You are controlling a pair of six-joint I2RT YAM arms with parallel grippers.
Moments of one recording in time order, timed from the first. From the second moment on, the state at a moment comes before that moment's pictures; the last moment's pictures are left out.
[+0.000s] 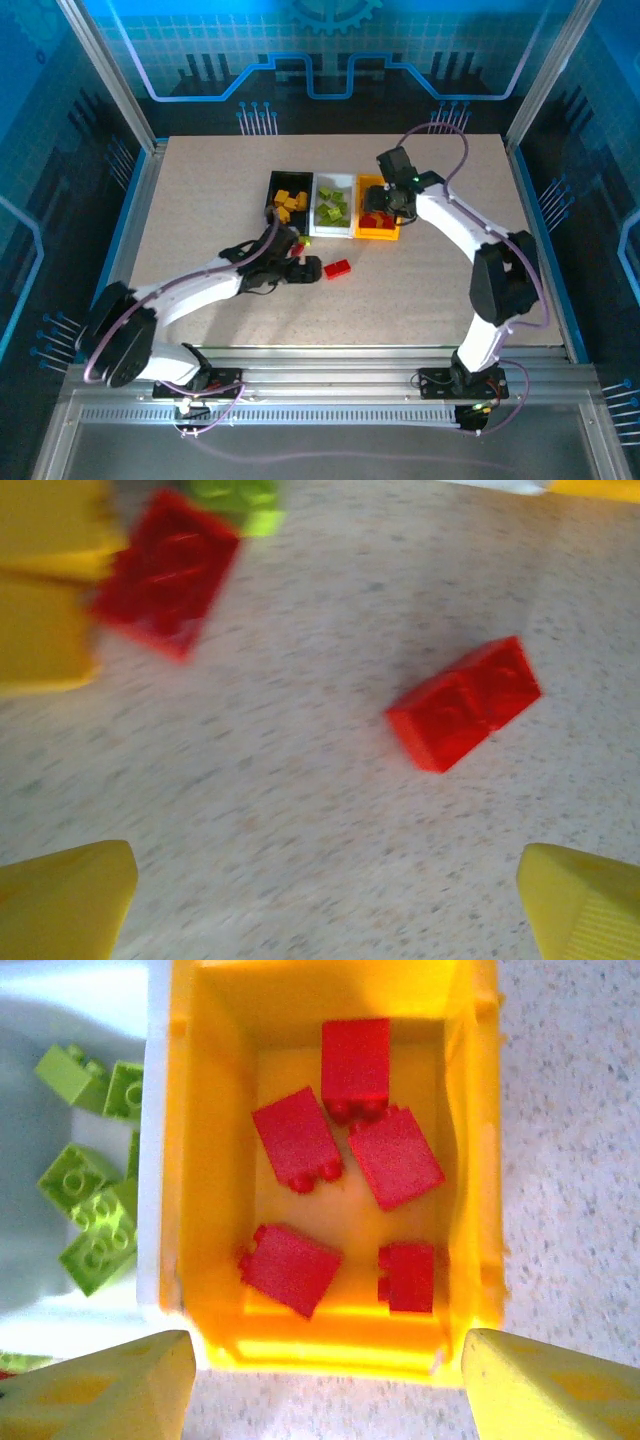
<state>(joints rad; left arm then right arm) -0.67 1.44 0.85 -0.39 0.01 -0.63 0.39 1.73 1.39 -0.70 0.10 0.48</state>
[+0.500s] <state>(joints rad) -0.77 1.87 1.13 -0.43 -0.07 -0.37 0.37 1.55 1.18 -0.66 0.06 0.51</state>
